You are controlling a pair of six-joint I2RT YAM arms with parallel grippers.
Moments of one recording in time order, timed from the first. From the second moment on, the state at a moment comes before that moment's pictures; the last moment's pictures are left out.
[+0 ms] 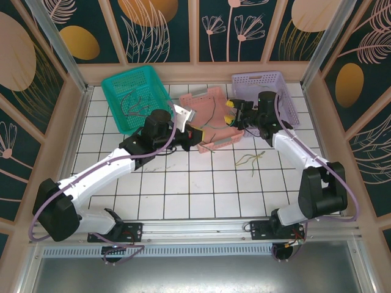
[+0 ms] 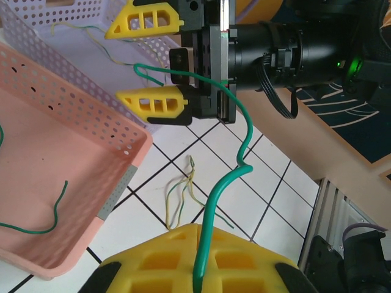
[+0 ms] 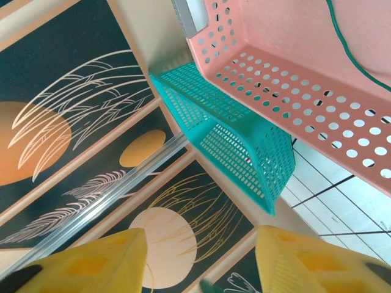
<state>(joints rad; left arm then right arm) -0.73 1.33 1.04 -0.07 0.39 -0.39 0.25 1.47 1.02 -0.01 -0.58 1.86</state>
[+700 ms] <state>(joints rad) -0.74 1.29 1.00 -0.07 0.39 -0.39 0.20 1.47 1.00 0.01 -0.58 1.92</state>
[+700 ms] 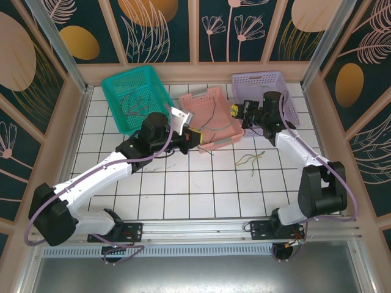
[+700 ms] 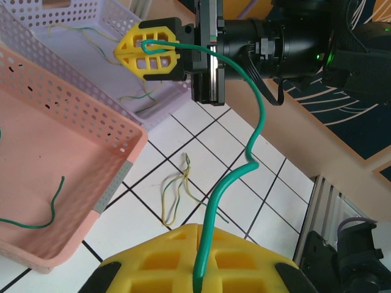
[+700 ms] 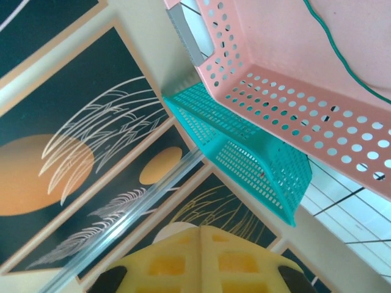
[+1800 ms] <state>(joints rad) -0.82 1.19 0.97 -0.03 0.47 -0.52 0.06 1.56 1.08 0.81 -0.61 1.18</state>
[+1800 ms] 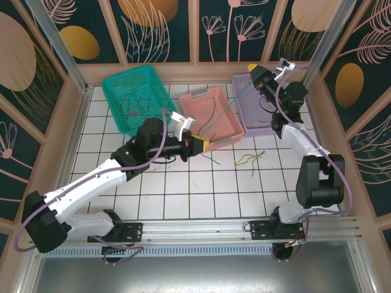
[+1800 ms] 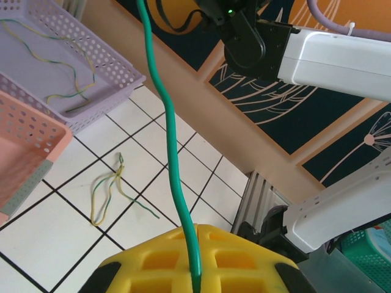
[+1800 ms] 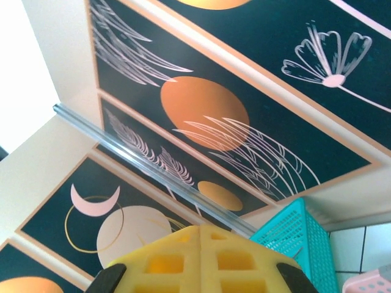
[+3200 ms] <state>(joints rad) -0.83 1.33 1.19 -0.31 0.41 -0.36 0.22 1.24 1.19 -0.50 -0.71 1.42</state>
